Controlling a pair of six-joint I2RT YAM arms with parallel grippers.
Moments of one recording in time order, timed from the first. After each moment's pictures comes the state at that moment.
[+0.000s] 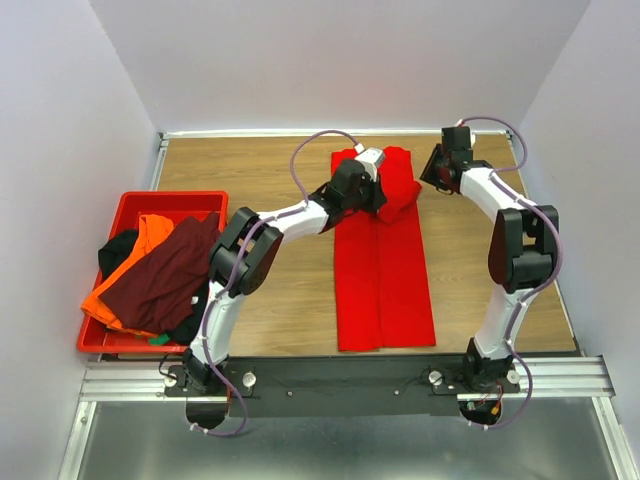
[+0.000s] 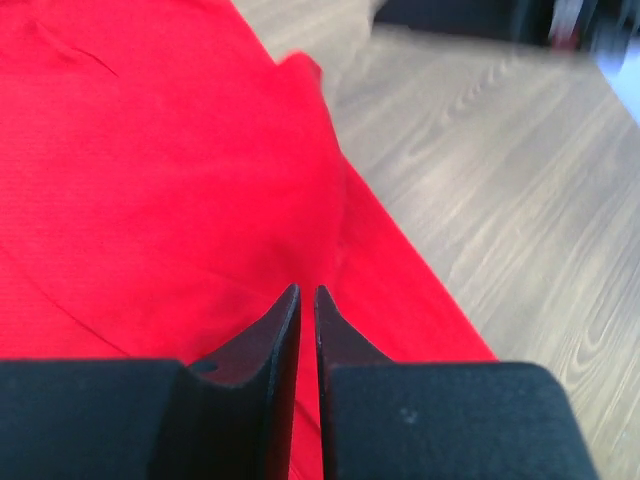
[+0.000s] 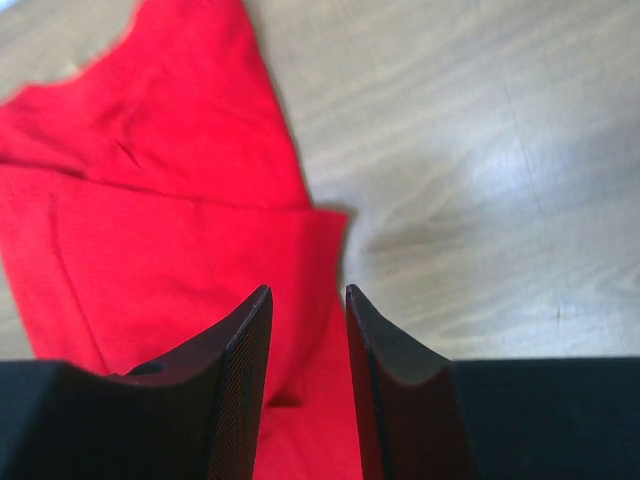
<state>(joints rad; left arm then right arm) -0.70 2.18 1.55 0.24 0.20 -0.35 0.10 1.95 1.49 -0.28 0.10 0.46</state>
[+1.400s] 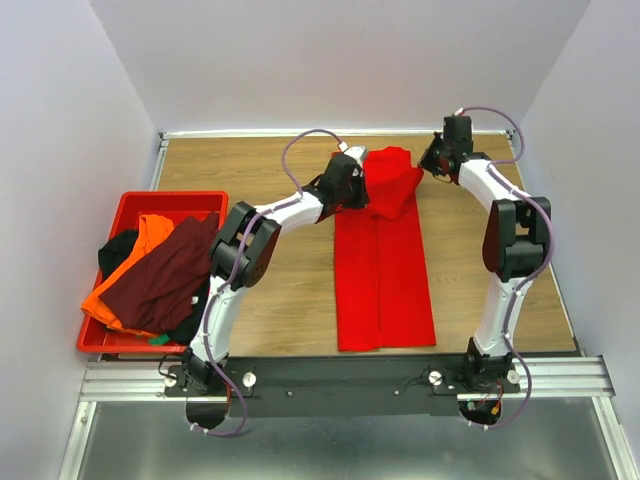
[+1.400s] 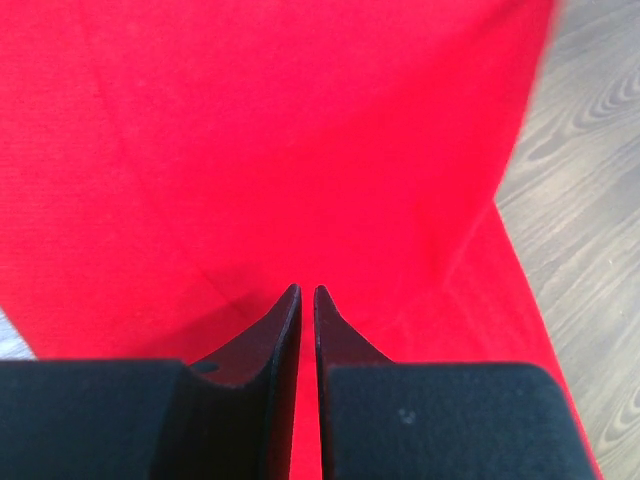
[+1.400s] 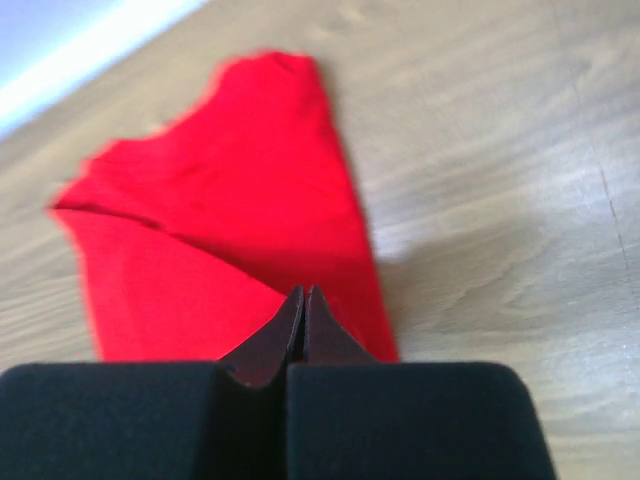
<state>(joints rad) -0.63 2.24 1.65 0.04 0.13 -0.43 0.08 2.09 1.61 -0.21 -0.03 0.52</state>
